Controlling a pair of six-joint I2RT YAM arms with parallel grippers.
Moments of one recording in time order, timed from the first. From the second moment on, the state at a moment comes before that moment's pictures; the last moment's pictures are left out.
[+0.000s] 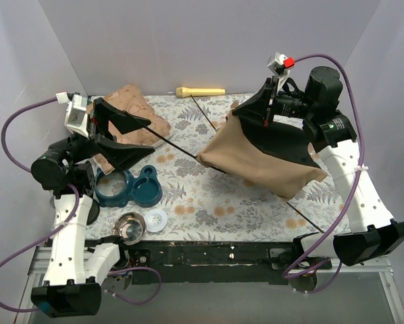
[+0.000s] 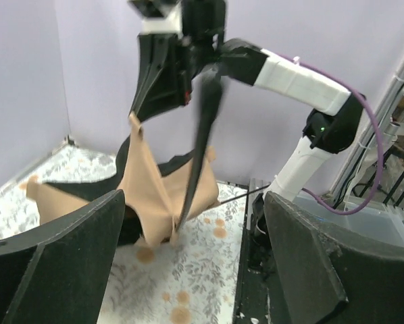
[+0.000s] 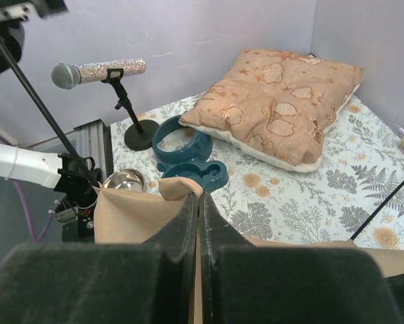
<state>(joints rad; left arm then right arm) 0.07 0.90 1.03 0.85 1.23 -1.12 0.32 1.30 1.56 -0.31 -1.01 0.14</state>
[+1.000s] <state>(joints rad) 0.02 0.98 1.09 0.93 1.05 -1.27 0.32 1.34 1.66 -0.38 -0.98 0.10</state>
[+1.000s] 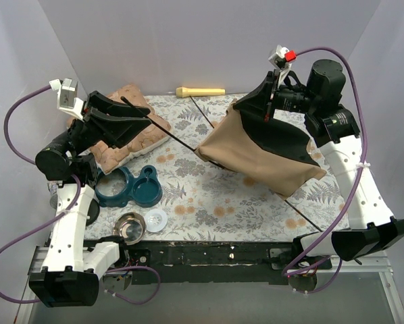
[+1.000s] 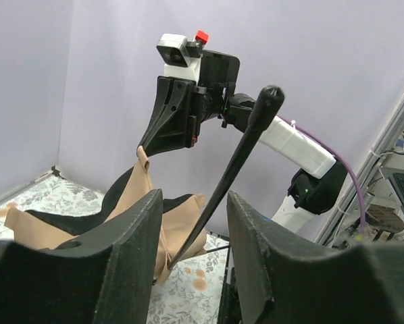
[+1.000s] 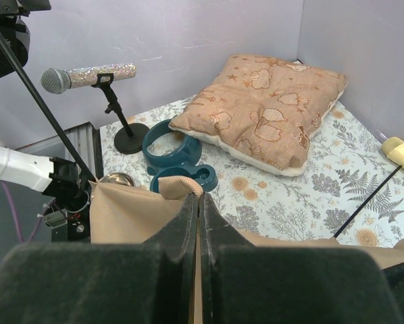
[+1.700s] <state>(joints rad) 0.02 1.07 1.22 1.05 1.00 -1.34 0.32 1.37 1.69 -0.41 -0.98 0.08</state>
